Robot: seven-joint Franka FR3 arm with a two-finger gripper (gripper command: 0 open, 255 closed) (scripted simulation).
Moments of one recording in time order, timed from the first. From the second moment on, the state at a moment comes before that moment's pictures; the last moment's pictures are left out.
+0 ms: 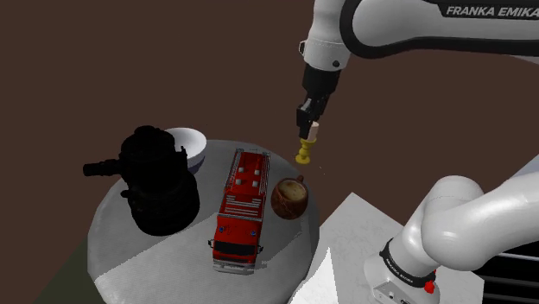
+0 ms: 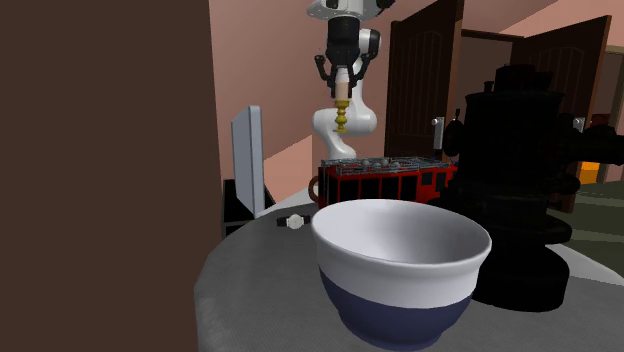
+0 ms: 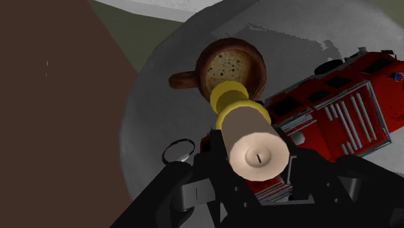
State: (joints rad) arm 0.09 -0.56 0.15 -2.25 0.07 1.68 0.02
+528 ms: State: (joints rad) arm 0.09 -0.58 0.15 -2.37 0.07 1.78 0.01
